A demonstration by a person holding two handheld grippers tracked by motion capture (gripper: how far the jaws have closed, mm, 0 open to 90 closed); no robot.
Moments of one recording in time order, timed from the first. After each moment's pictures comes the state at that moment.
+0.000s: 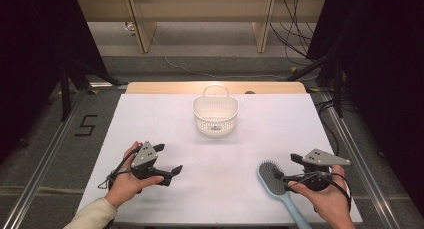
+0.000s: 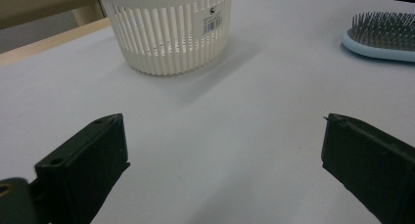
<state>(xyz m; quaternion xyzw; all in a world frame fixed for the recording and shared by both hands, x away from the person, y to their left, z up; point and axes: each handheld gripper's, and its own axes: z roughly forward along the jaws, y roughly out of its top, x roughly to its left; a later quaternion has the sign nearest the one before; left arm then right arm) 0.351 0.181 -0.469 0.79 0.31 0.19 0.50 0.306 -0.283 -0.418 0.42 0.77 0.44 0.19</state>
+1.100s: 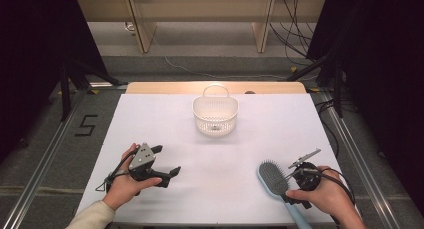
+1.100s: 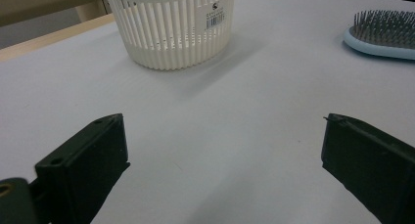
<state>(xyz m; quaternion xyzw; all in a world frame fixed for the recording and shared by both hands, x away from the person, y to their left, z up) 0.347 0.184 -0.471 0.78 0.32 0.19 0.50 0.314 -0.276 -0.429 0.47 0.87 0.13 0.02</state>
